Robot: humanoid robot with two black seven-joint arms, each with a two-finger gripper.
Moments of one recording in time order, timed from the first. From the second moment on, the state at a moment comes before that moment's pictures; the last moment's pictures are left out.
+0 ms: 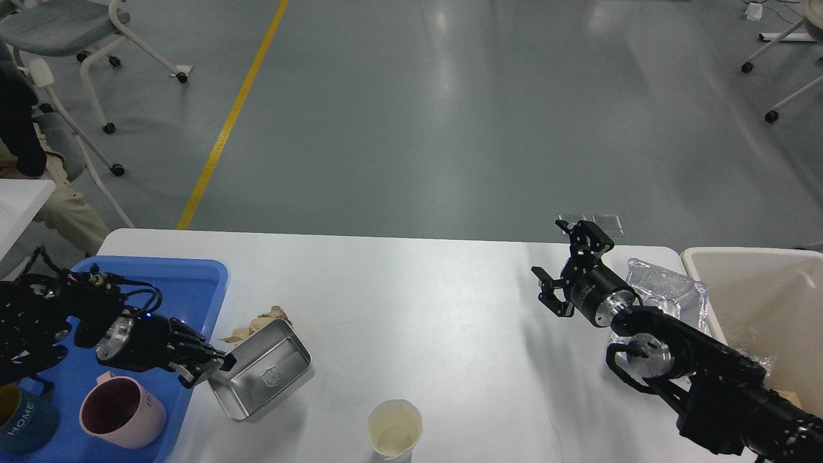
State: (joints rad) left arm -1.11 0.74 0.46 -1.03 1.58 -0.06 -0.67; right arm 0.56 -0.27 0.61 0.82 -0.07 0.18 0.26
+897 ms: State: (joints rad) left arm -1.12 1.18 0.24 -1.25 1.41 -0.12 -0.70; right arm 0.58 -0.24 0.60 0.82 -0.07 0.18 0.26
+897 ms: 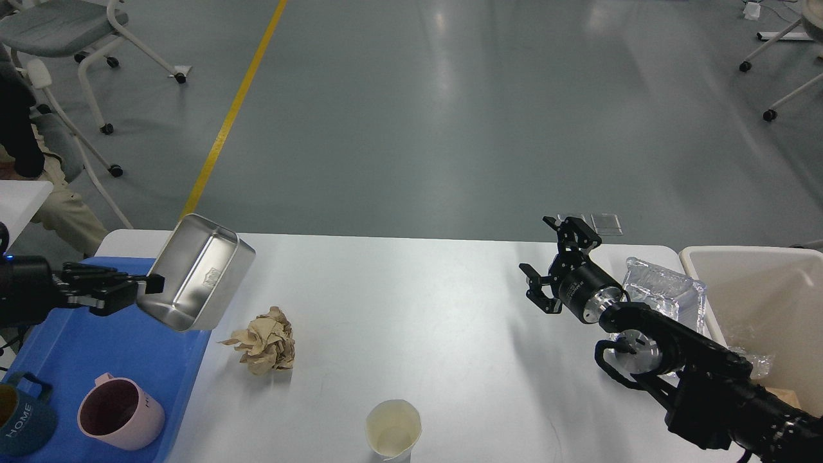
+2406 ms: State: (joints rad) left arm -0.71 0.92 0.25 -0.57 0.99 0.07 -0.60; right arm 0.58 -0.25 0.59 0.82 -0.09 0.20 0.26
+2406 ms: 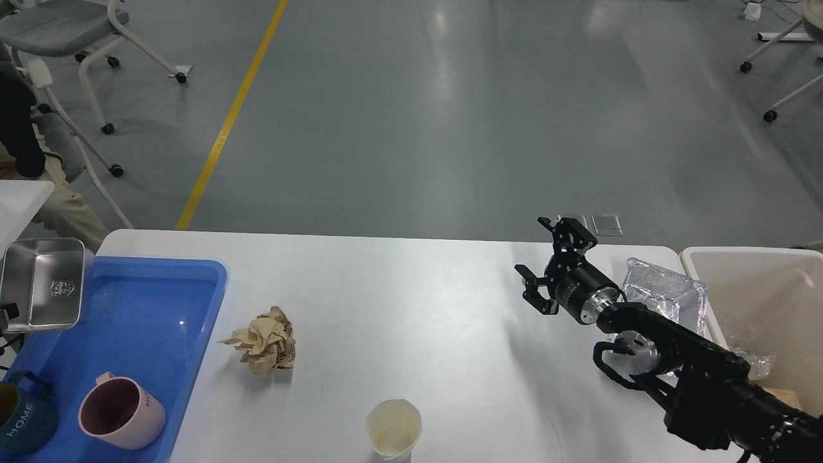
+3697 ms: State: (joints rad) left arm -0.81 0.61 0.56 -0.27 1.17 0.08 -0.65; right arm 0.56 -0.25 0.60 0.82 -0.09 0.20 0.26
